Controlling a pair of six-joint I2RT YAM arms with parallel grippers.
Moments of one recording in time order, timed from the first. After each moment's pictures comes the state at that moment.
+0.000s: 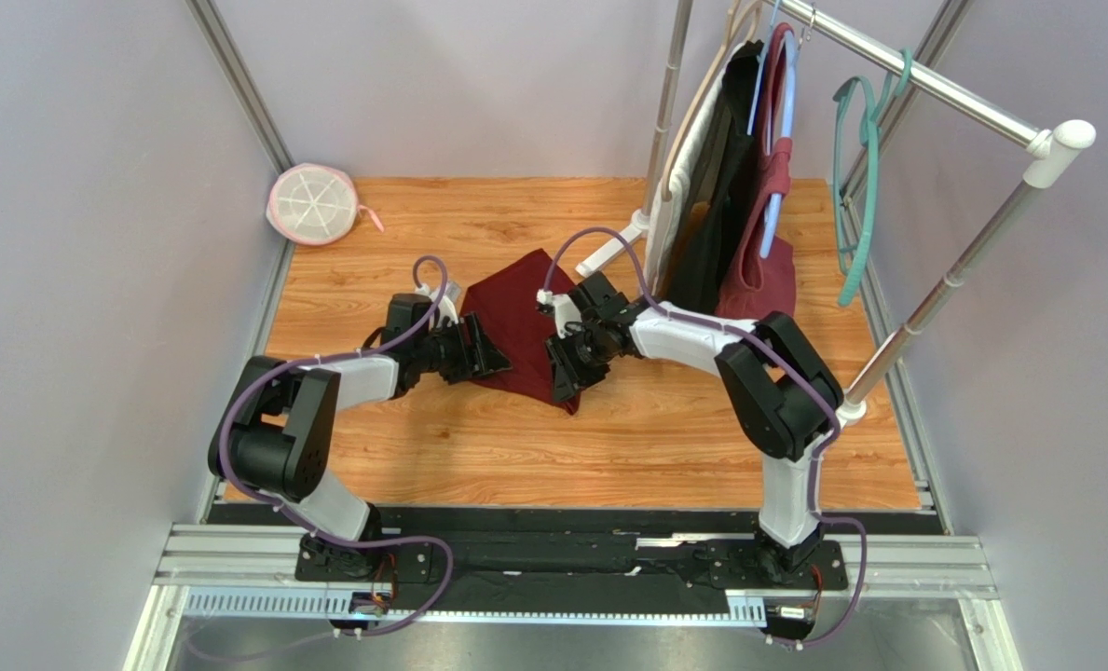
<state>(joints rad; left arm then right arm) -0.24 1.59 0.63 0.20 0.51 -0.56 0.67 1.95 1.26 -0.40 -0.47 0.16</state>
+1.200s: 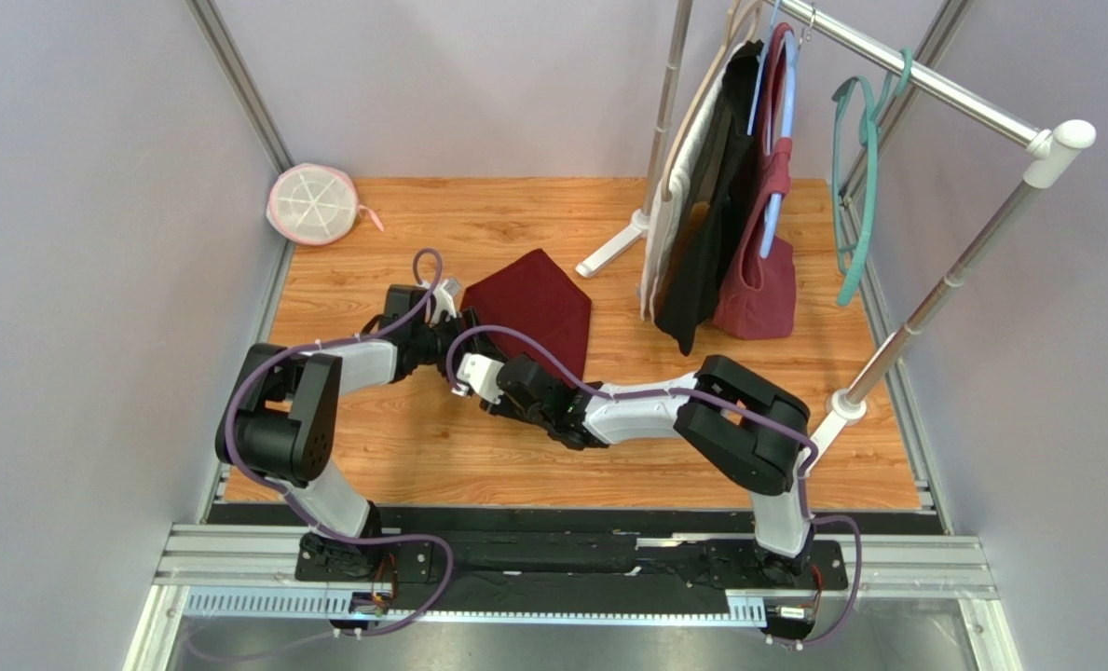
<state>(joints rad) -0.20 1.65 0.72 0.07 0.60 -0.54 1.07 1.94 1.07 0.19 0.25 -0.37</state>
